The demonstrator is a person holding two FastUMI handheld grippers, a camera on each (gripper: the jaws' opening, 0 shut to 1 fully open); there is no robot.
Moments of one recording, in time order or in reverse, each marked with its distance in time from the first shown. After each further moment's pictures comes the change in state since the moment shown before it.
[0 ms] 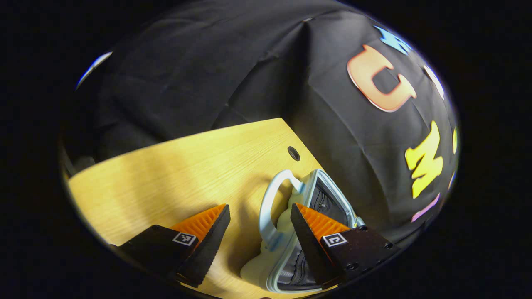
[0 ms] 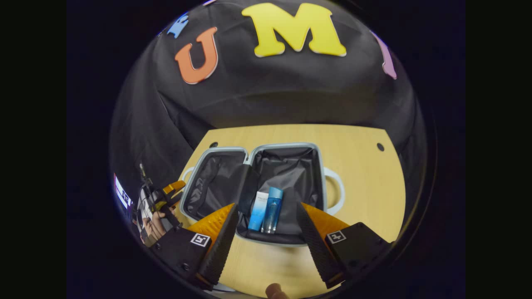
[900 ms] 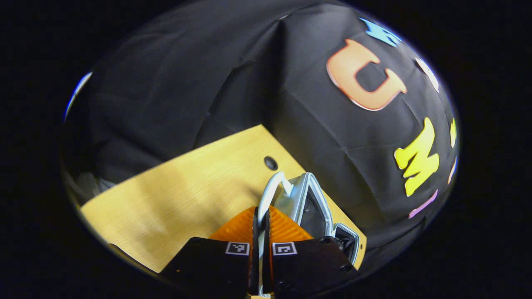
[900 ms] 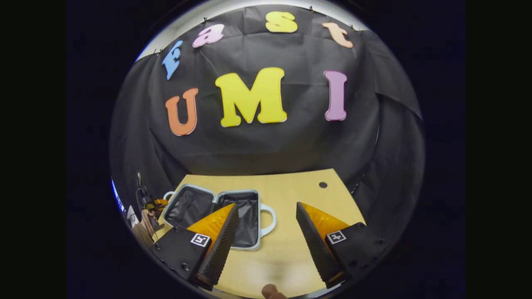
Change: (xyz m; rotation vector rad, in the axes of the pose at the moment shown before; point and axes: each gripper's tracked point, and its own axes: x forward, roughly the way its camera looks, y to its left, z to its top) left arm -0.027 -0.101 0.048 0.238 -0.048 -0.007; right arm -0.196 -0.105 0.052 0.007 -0.398 -0.220
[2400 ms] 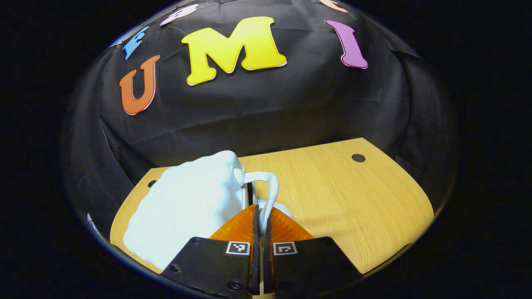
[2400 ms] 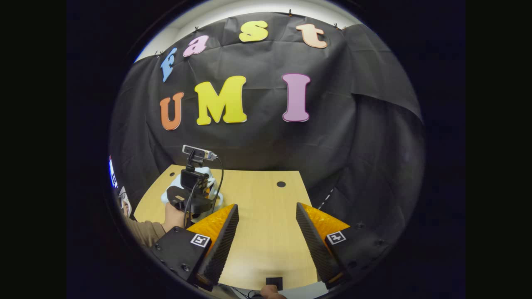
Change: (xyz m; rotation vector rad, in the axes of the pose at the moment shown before) left arm -0.013 -0.373 -0.349 0.915 0.011 -0.046; right arm -0.064 -0.237 -0.048 -0.046 0.003 -0.056
